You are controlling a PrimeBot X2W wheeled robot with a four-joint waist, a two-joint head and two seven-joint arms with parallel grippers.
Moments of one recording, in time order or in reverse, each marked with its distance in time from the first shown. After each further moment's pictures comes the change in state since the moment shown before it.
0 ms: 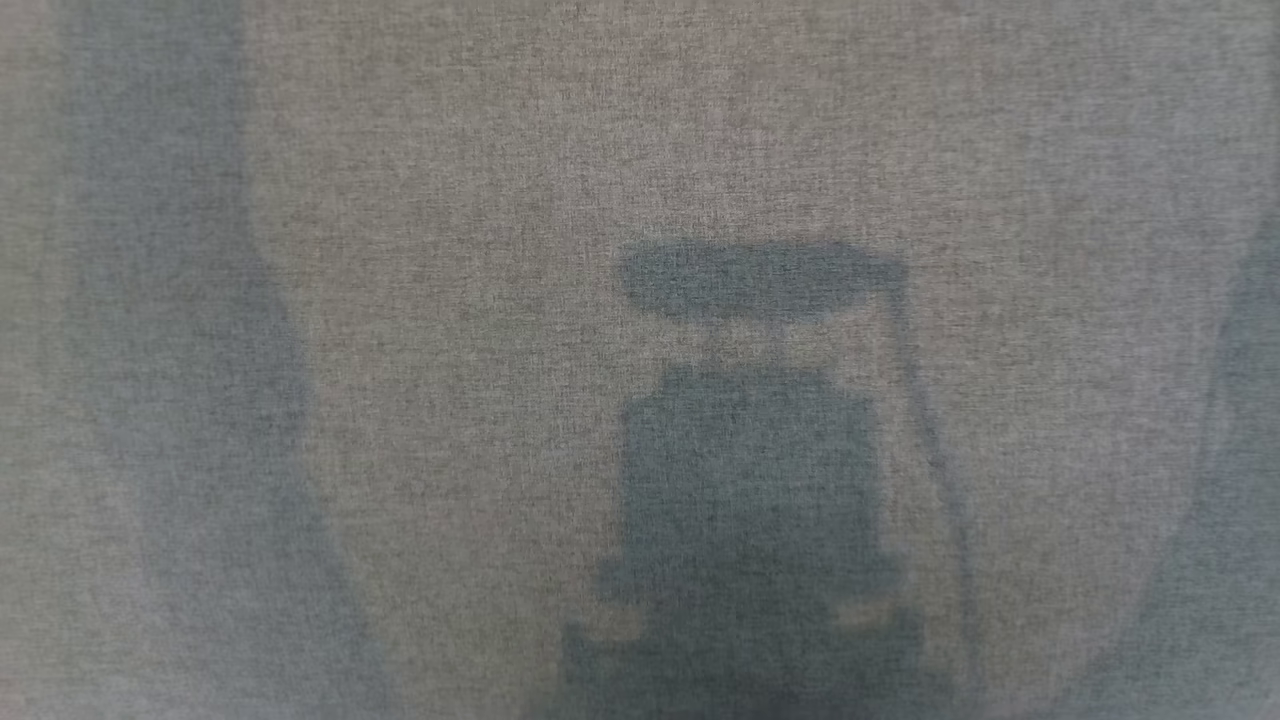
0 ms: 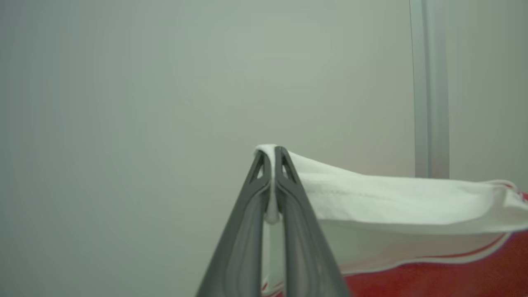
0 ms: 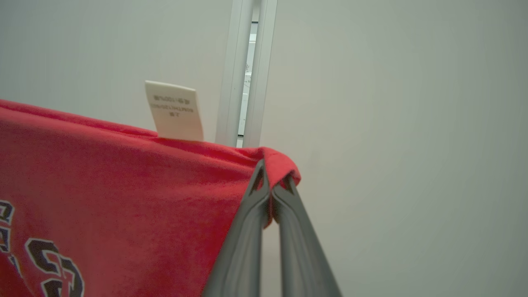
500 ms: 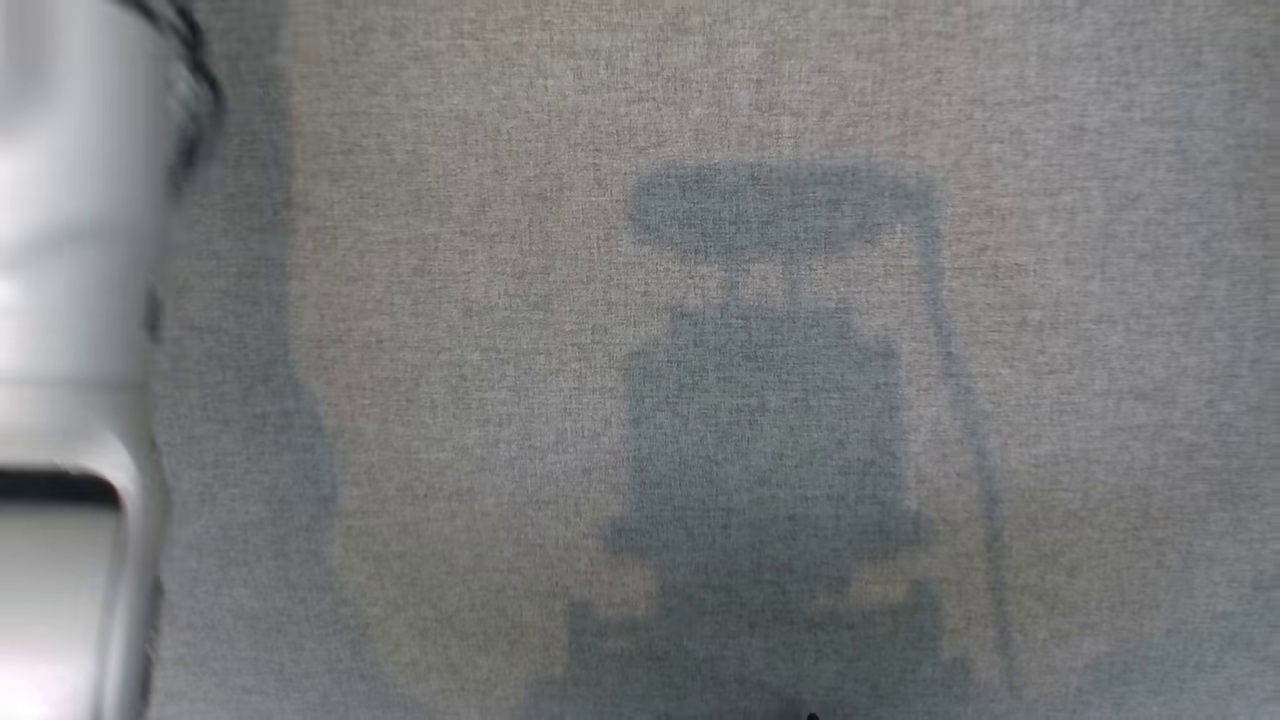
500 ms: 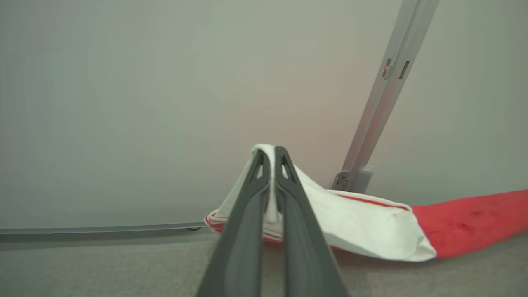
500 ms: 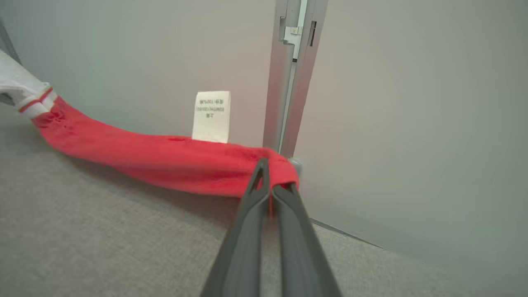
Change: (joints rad) left arm 0.424 -0.072 -0.156 0.115 -0.096 -0.108 -0.038; right arm 0.437 -0.196 0.356 -0.007 0.268 0.000 -0.078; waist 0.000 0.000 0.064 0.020
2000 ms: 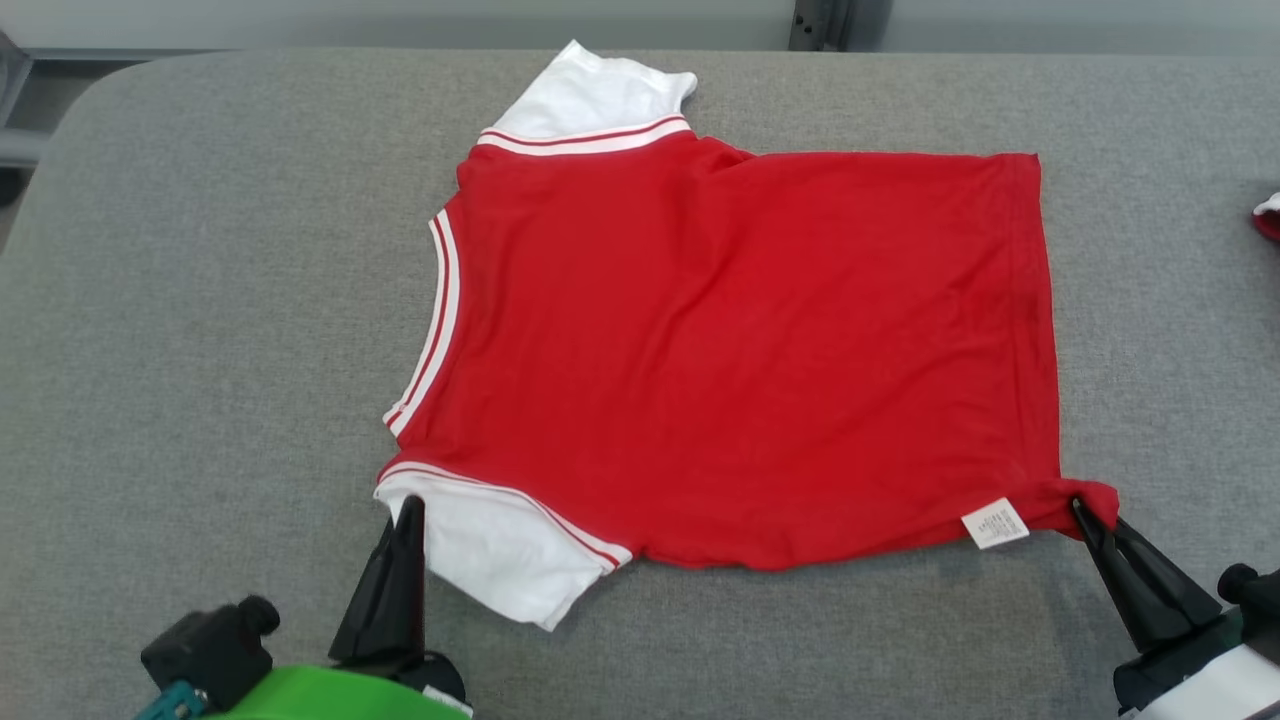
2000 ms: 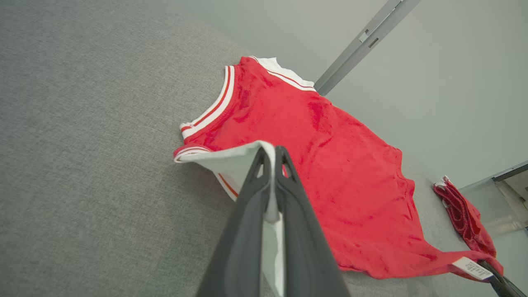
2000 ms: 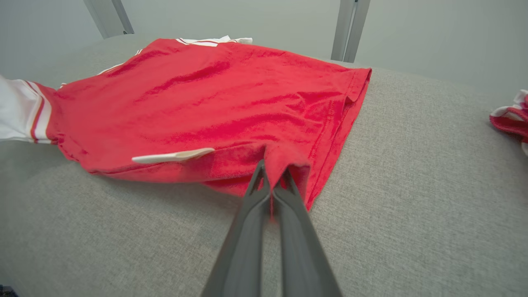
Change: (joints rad) left arm 1.581 -0.001 0.006 -1.068 -0.213 0.279 0.229; right arm 1.451 0.109 -0.327 -0.541 -0.175 0.000 -0.004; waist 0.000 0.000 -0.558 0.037
